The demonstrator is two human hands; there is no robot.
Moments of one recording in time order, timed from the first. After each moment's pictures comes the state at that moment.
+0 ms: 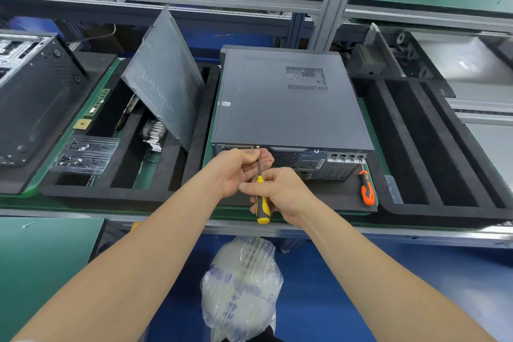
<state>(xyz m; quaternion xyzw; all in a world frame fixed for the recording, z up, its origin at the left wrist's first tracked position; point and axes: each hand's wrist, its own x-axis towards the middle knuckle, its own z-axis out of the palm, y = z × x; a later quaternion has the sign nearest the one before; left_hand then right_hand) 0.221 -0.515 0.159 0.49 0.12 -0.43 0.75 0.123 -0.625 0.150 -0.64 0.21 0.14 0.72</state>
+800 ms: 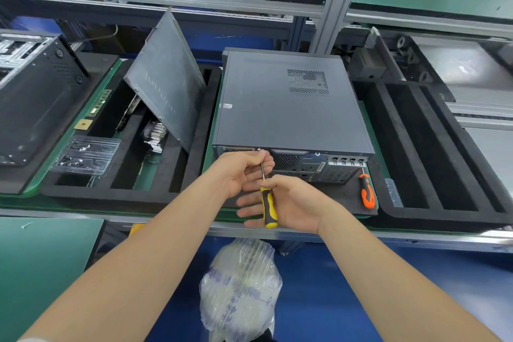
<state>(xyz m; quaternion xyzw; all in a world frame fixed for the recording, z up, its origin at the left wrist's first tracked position) 0.221 -0.520 0.155 0.53 0.12 -0.40 0.74 0.115 -0.643 0.160 -0.44 0.17 0.31 0.82</state>
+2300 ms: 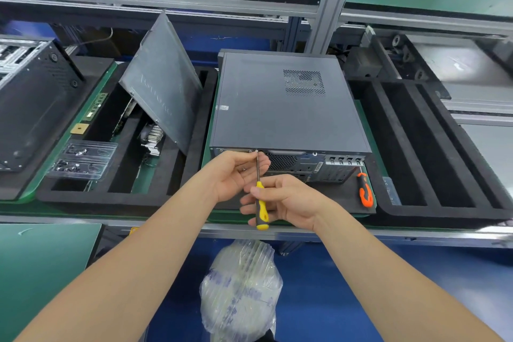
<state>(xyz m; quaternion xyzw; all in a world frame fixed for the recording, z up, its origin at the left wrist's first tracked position) 0.229 -0.506 0.153 0.42 0.14 -0.47 0.77 0.116 -0.649 0.147 -0.53 0.14 0.25 0.80</state>
